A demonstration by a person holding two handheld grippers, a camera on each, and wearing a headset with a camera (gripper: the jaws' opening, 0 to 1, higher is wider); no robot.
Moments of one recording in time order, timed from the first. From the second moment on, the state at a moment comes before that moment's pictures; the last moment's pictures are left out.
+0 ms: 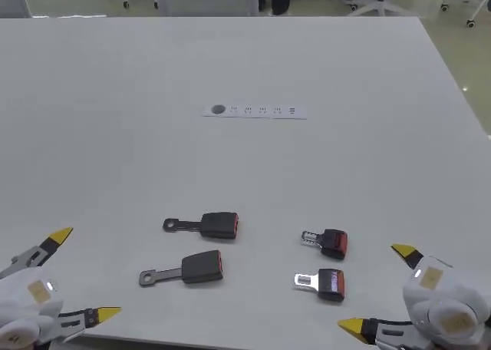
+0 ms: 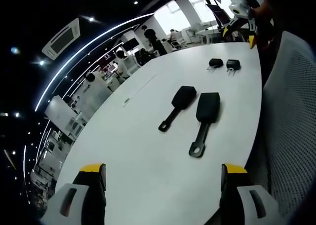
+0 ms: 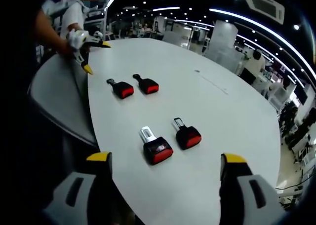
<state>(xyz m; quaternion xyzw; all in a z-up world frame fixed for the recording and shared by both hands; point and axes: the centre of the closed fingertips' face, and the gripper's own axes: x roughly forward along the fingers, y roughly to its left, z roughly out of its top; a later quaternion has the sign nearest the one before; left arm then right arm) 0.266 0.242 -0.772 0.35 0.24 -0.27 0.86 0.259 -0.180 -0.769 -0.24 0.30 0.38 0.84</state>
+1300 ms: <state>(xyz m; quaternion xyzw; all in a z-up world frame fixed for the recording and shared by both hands) 0.262 0.233 -0.776 0.34 0.26 -0.29 0.85 0.245 -0.167 -0.781 -0.28 0.31 0.44 0.79</state>
